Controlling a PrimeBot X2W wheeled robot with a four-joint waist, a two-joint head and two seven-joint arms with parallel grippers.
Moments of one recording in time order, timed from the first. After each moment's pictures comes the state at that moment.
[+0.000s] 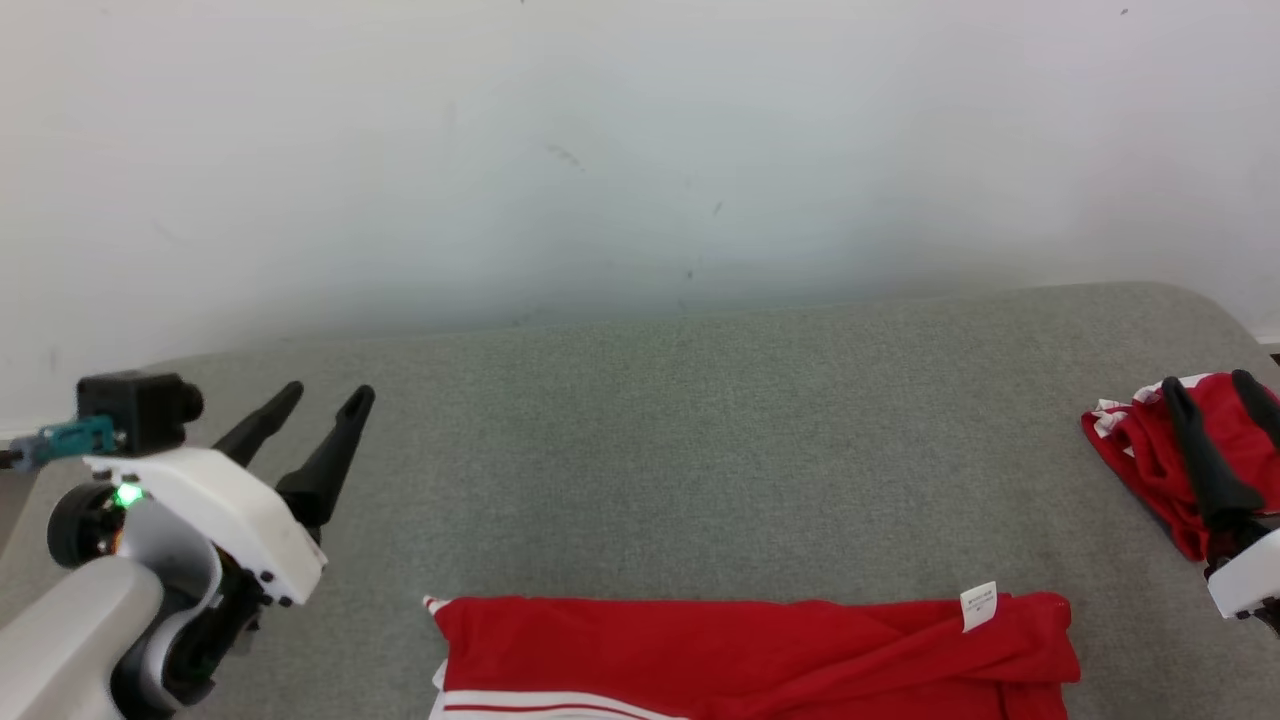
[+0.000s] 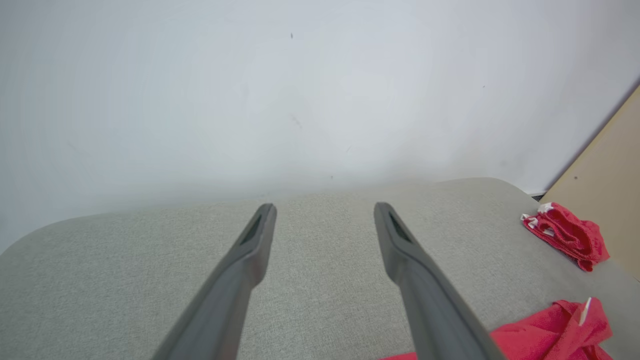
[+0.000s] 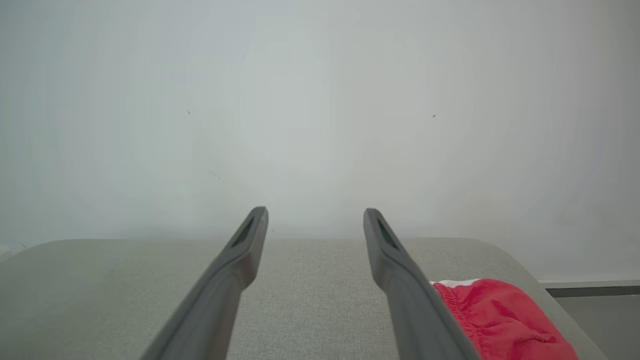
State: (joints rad) left arm -0.55 0.78 -0.74 0.10 -1.09 0.13 -0.02; right arm -0.48 -0.63 0.57 0.45 0.98 0.13 -0.25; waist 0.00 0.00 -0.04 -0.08
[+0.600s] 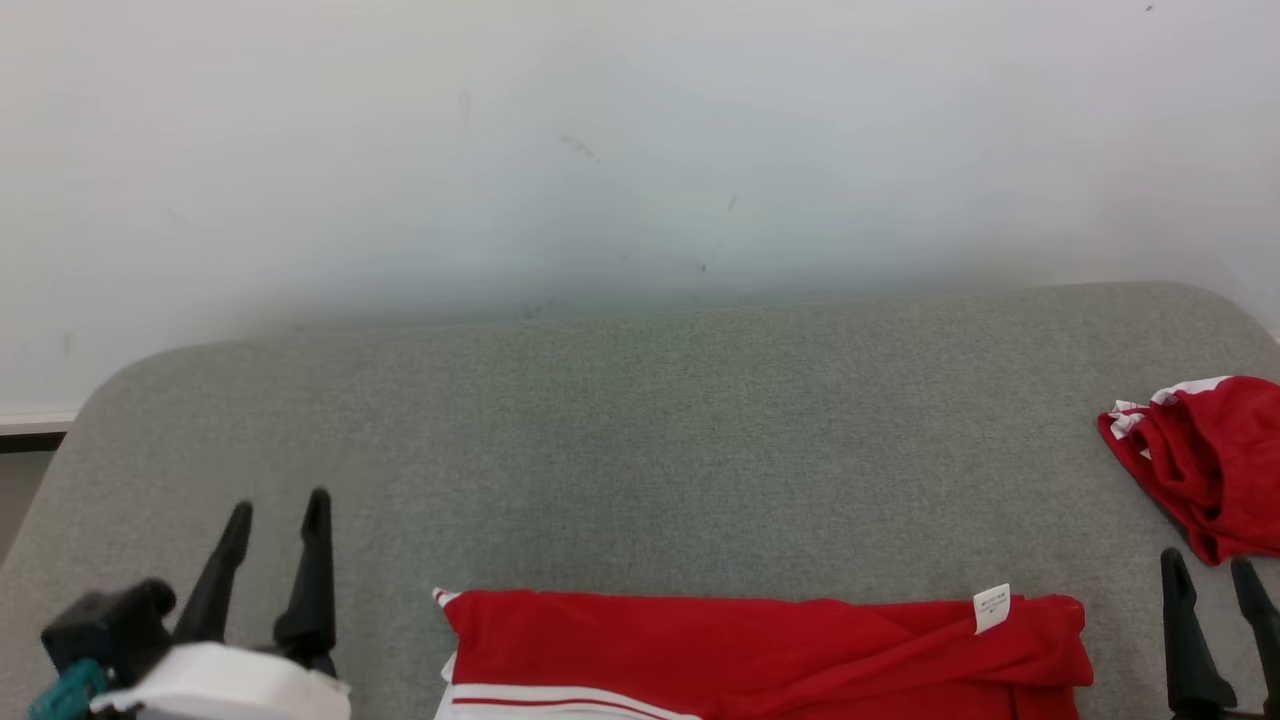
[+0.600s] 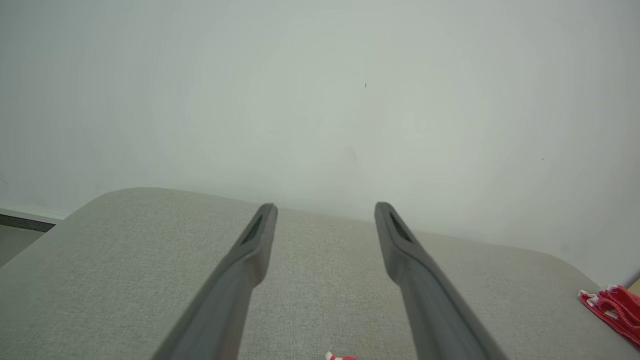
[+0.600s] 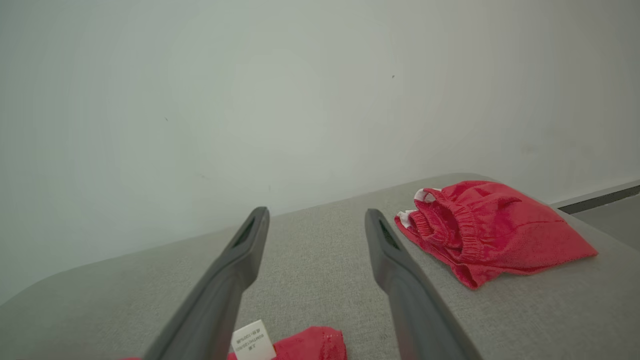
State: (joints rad) left arm -0.10 0.55 -0.38 -0.07 -0.81 0.30 -0.26; right arm 0.02 -0.26 0.02 0.16 0.63 0.13 -0.24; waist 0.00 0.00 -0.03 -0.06
